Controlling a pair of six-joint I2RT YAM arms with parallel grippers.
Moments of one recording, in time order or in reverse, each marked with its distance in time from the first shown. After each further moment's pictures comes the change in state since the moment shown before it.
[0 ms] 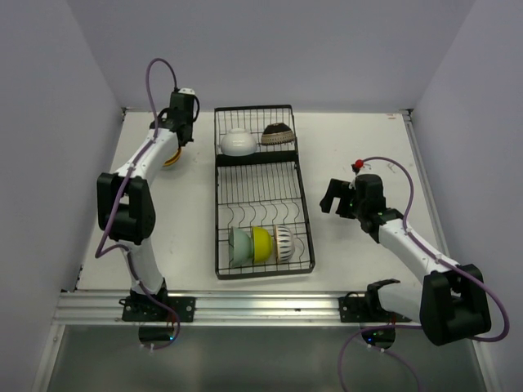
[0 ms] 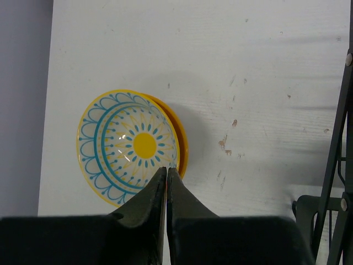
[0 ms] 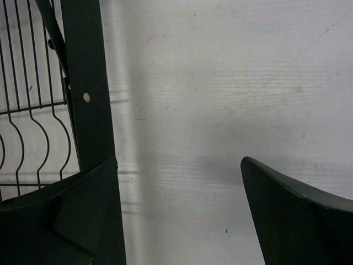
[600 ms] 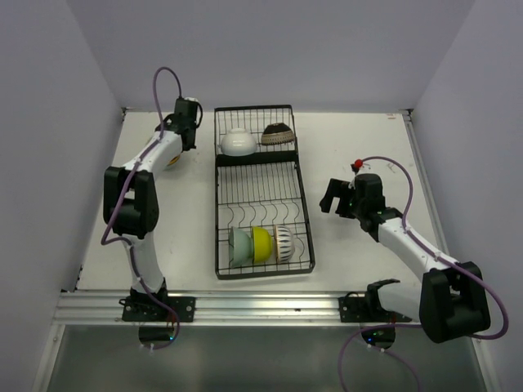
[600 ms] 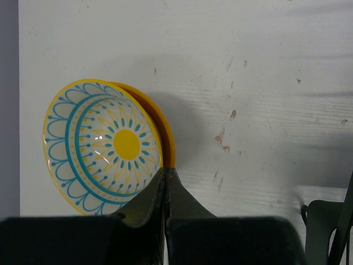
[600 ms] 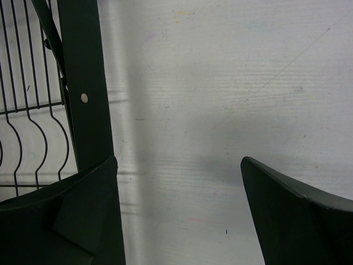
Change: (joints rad) left arm 0.003 0.069 -0.028 0.032 0.014 0.001; right arm 0.000 0.015 0.006 0.000 0.000 0.000
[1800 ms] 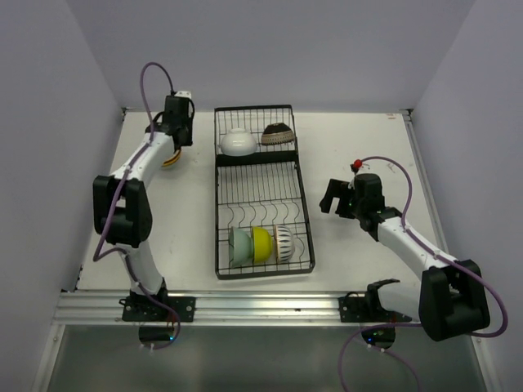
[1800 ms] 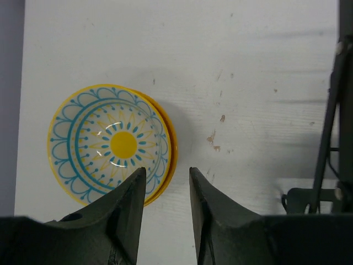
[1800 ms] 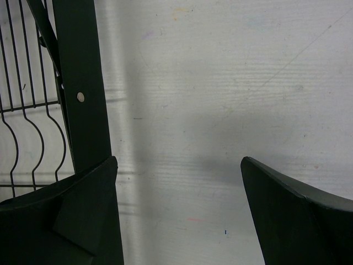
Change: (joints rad) left arm 0.023 -0.050 -0.033 0.029 0.064 -0.011; right arm 0.000 0.012 0.002 0.000 0.000 -0.003
